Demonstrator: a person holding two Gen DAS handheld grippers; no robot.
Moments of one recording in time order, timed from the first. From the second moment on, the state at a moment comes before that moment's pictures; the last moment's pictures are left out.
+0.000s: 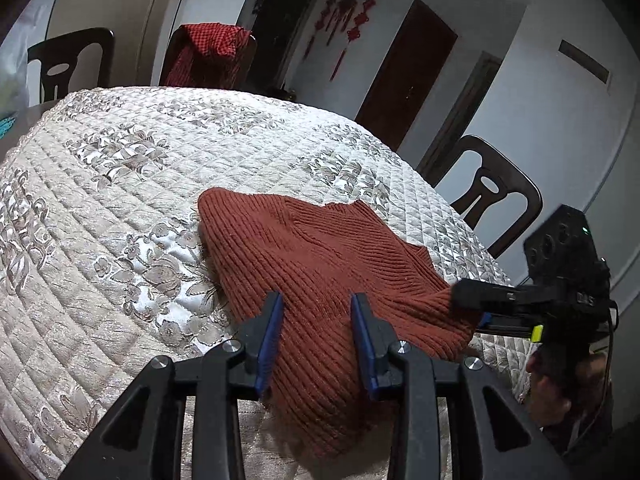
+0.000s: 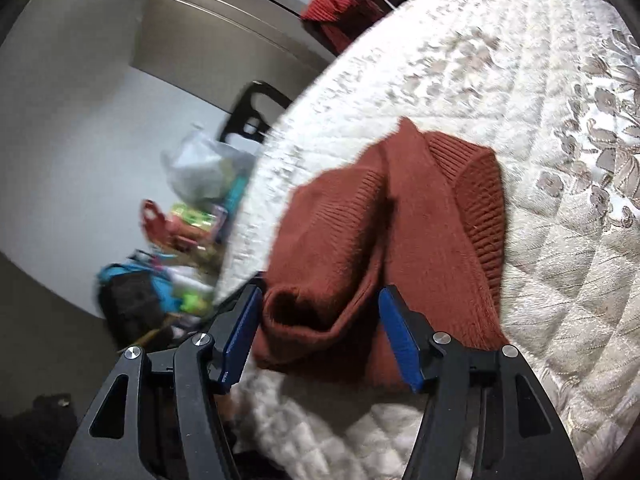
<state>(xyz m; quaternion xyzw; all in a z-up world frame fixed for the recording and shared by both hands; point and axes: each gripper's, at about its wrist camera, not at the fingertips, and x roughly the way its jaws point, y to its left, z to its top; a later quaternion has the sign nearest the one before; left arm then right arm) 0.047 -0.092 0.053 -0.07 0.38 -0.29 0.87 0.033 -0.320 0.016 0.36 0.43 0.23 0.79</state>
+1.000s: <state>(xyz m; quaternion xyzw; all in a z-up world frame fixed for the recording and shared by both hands) 0.046 -0.117 0.055 -0.04 0.38 -0.32 0.87 0.021 -0.379 0.009 0.33 0.40 0.17 0.84</state>
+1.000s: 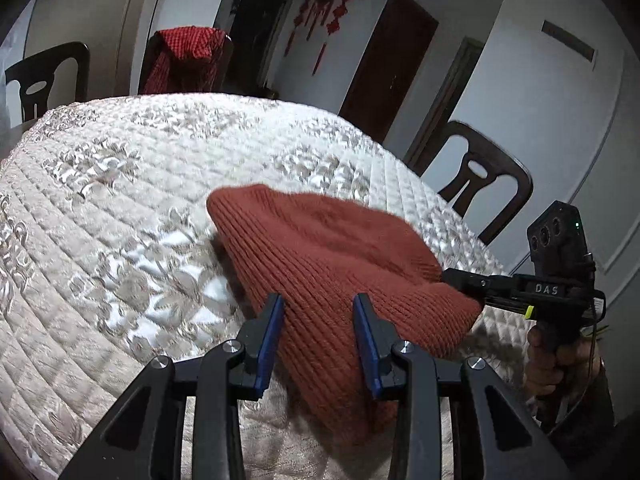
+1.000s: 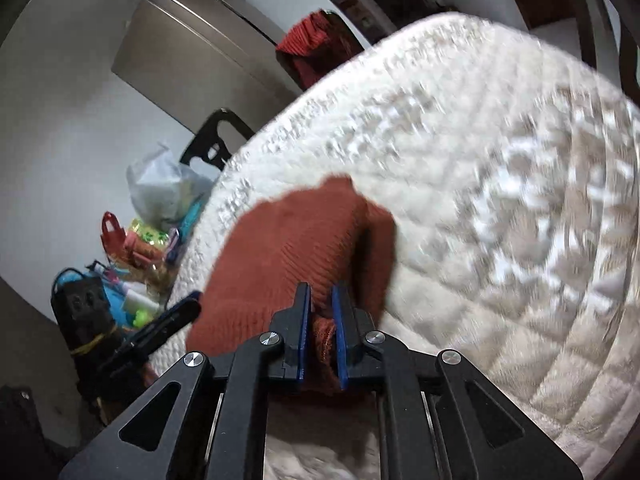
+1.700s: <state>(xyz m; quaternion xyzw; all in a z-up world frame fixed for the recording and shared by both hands) 0.022 -0.132 0.044 0.02 0.37 -0.33 0.87 -0.013 -0.324 0.017 0.10 0.38 0.18 0.90</state>
